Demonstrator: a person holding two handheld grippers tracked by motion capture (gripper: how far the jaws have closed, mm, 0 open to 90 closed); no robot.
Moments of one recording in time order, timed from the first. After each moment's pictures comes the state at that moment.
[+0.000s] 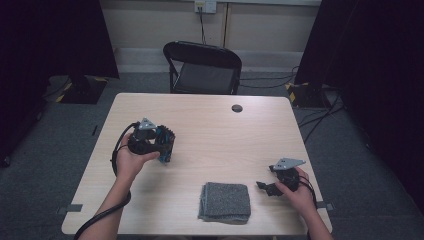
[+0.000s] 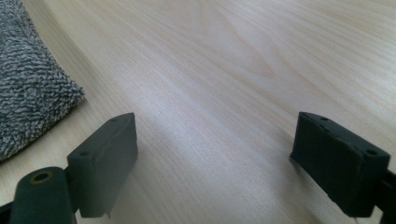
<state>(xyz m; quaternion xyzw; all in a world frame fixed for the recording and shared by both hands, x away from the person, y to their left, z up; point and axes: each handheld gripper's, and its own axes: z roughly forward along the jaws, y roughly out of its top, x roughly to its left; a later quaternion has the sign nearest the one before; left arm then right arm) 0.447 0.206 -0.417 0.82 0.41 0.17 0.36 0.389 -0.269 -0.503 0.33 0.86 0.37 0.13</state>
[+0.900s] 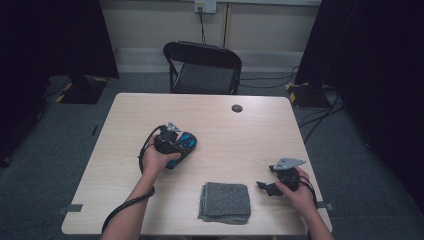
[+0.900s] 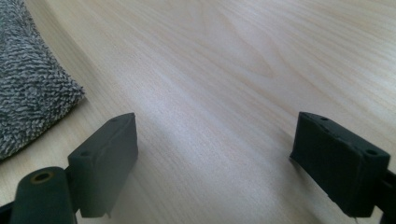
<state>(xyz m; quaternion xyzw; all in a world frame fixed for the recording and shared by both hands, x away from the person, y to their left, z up) 0.482 0.160 -0.460 0.80 0.42 0.13 0.40 0.389 -0.270 -0.503 0.33 0.86 0.37 0.13</state>
